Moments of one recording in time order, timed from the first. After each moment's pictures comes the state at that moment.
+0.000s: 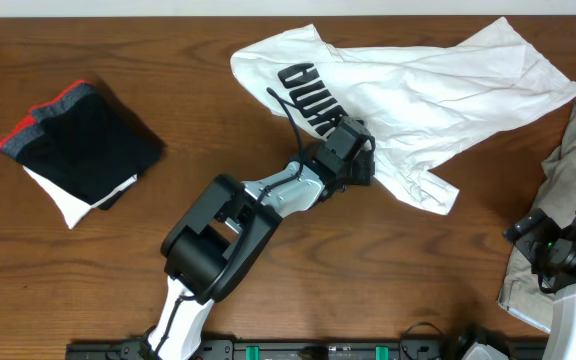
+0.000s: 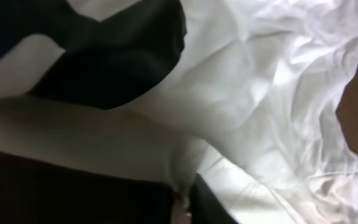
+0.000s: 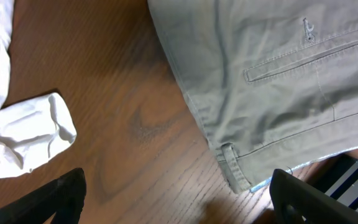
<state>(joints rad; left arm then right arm) -0.73 2.14 1.27 0.02 0.16 -0.65 -0.54 0.96 0.83 -1.05 0.05 0.40</state>
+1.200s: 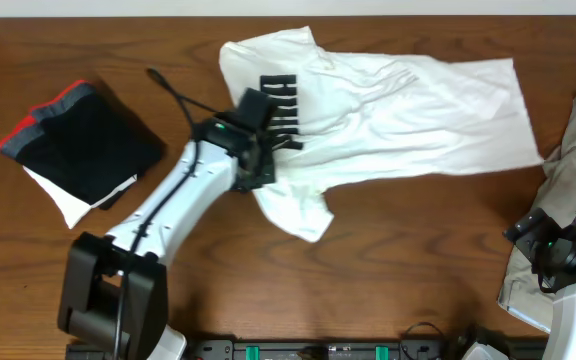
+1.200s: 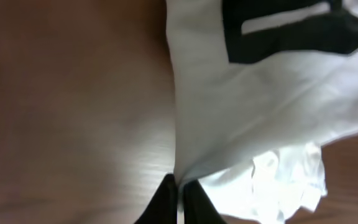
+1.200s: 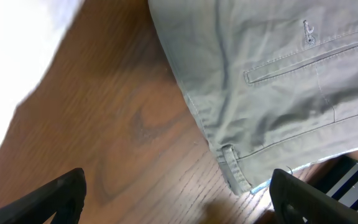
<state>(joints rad) -0.40 1.70 1.26 -0.95 -0.01 -0.53 -0.54 0.96 0.83 -1.05 0.05 0.40</state>
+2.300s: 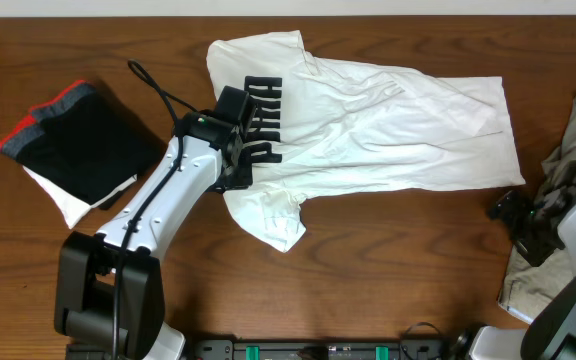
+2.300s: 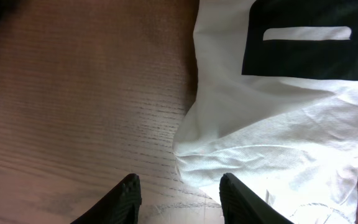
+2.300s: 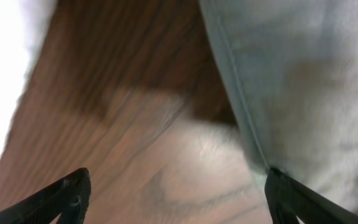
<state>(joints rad) -0.34 1.70 1.26 -1.00 -0.14 -0.42 -0.54 1.54 0.80 -0.69 -0.10 0.39</state>
